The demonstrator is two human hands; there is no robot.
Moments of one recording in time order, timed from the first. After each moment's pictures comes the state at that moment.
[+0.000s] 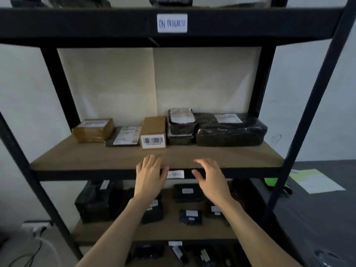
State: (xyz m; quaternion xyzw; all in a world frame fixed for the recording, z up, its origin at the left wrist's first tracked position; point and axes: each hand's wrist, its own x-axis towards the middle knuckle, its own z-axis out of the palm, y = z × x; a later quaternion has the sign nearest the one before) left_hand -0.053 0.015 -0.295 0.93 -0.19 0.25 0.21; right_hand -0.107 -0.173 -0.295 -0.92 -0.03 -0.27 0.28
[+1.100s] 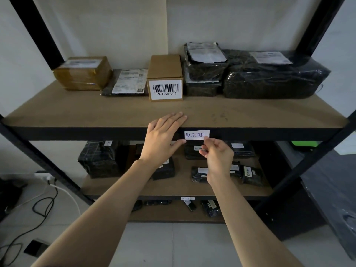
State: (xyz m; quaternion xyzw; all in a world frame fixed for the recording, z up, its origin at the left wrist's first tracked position) left_hand 0.010 0.041 -0.353 0.90 -0.32 0.26 0.16; right_hand -0.053 -0.100 -0.368 -0.56 0.29 -0.23 0.74
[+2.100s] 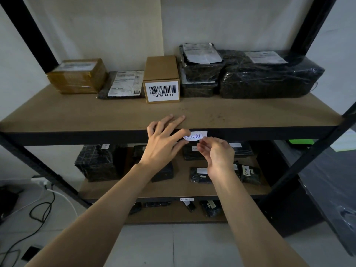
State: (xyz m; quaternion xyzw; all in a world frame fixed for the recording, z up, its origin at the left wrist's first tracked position) left_hand 0.005 0.036 -0.354 0.87 -0.38 0.28 0.17; right_hand -0.056 -0.105 -0.345 -0.41 0.31 -0.18 0.84
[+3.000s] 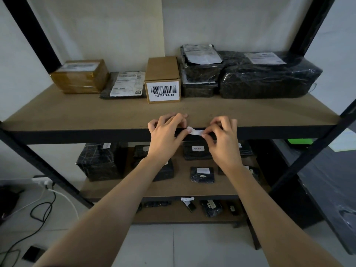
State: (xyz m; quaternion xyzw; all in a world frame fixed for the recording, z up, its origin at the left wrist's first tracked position) left_hand 0.007 0.020 -0.342 0.88 -0.27 0.21 0.32; right_hand -0.054 -0.139 -0.347 -0.91 -0.02 -0.36 0.20
